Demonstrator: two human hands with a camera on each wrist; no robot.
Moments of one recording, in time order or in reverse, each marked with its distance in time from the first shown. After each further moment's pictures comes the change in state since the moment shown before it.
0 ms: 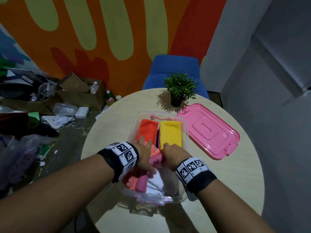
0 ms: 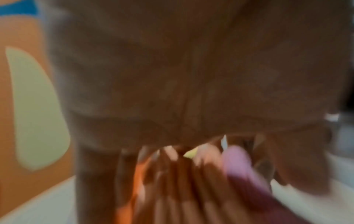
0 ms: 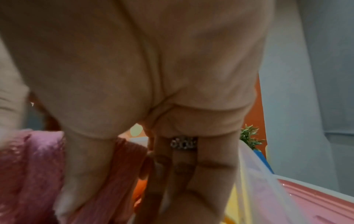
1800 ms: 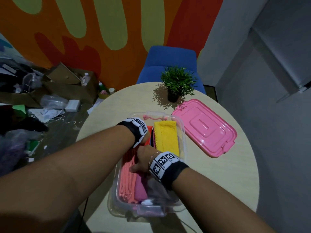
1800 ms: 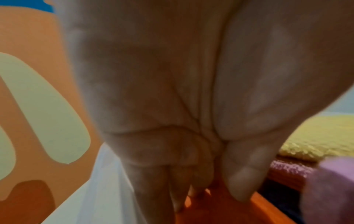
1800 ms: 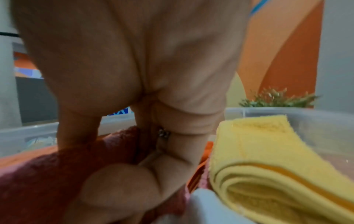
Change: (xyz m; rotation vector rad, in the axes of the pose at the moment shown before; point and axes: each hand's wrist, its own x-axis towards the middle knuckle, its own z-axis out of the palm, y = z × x) left_hand 0.074 -0.009 -0.056 0.334 -0.024 -0.070; right_hand 0.033 -0.063 0.012 0.007 -0.070 -0.226
